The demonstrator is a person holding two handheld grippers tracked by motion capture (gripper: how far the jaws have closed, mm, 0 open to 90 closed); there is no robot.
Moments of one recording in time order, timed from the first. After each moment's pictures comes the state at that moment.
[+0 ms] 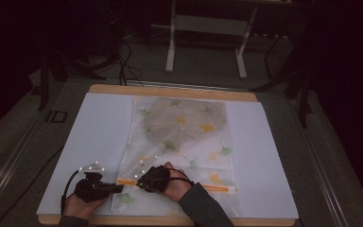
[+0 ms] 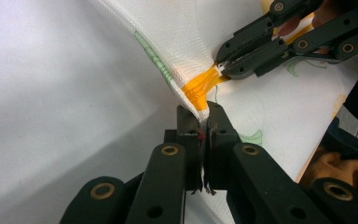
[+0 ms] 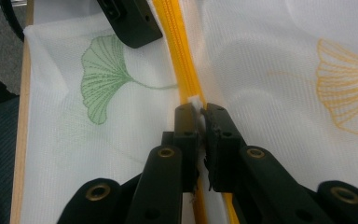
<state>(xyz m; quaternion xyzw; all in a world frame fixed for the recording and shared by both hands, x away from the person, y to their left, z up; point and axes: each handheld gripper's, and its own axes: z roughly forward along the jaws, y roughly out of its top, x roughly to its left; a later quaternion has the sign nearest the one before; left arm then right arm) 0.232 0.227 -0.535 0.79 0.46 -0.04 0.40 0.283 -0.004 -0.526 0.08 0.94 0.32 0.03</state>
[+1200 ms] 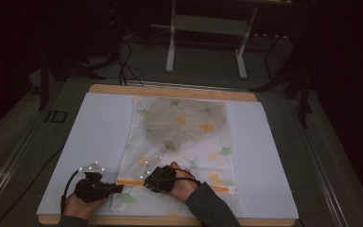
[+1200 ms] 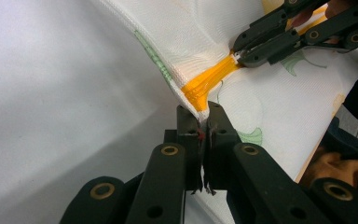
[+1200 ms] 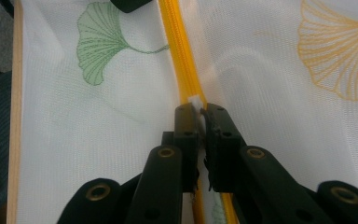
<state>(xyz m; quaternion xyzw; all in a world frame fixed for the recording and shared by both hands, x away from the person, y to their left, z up) 0.231 0.227 -0.535 0.79 0.46 -0.04 0.40 0.283 -0.020 -0.522 0.07 0.95 0.29 0.04</state>
